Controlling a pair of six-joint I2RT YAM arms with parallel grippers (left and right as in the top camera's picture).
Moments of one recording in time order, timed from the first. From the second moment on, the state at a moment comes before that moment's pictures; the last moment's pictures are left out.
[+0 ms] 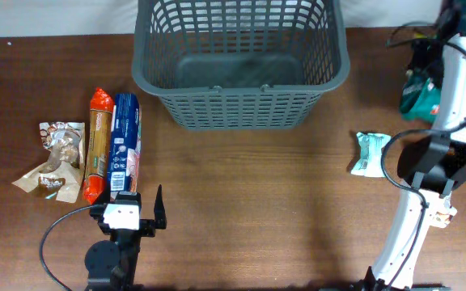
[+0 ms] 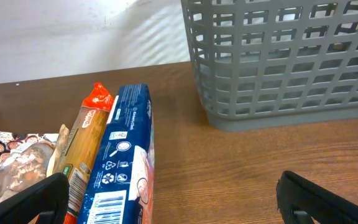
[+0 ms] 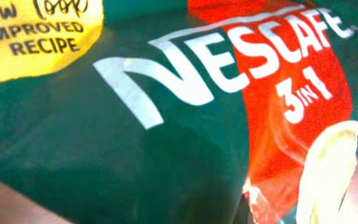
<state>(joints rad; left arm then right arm) -0.02 0.01 0.09 -0.26 0.02 0.09 -0.29 2.51 2.83 -1.54 0.21 0.19</state>
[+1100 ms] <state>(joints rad) -0.02 0.01 0.09 -0.26 0.02 0.09 0.37 2.10 3.11 -1.52 0.42 0.02</state>
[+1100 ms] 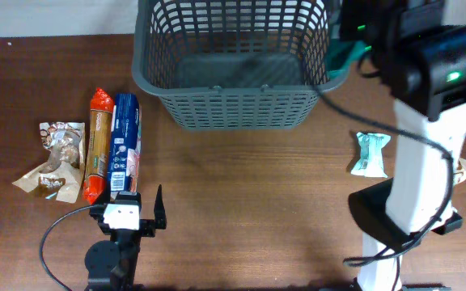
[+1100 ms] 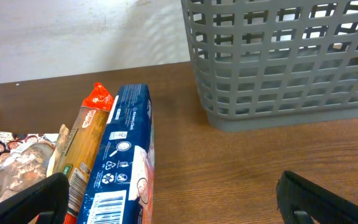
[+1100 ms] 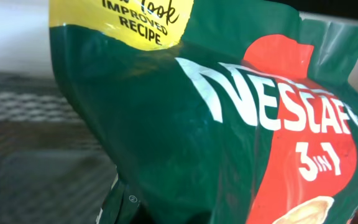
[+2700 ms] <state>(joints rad) -0.02 0.01 0.09 -0.26 0.02 0.08 0.52 2.16 2.41 -1.02 0.29 -0.08</state>
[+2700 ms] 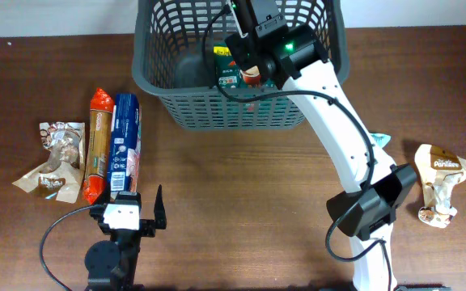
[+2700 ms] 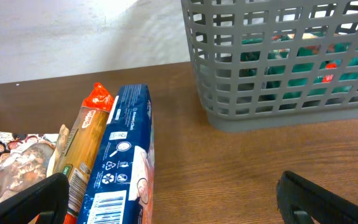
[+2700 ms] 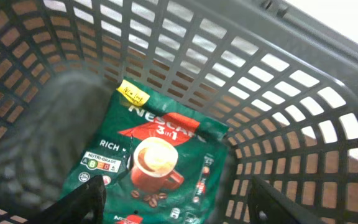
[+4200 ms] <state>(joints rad) -0.02 0.01 0.09 -0.26 0.02 0.09 -0.49 1.94 1.42 -1.08 0.24 0.07</state>
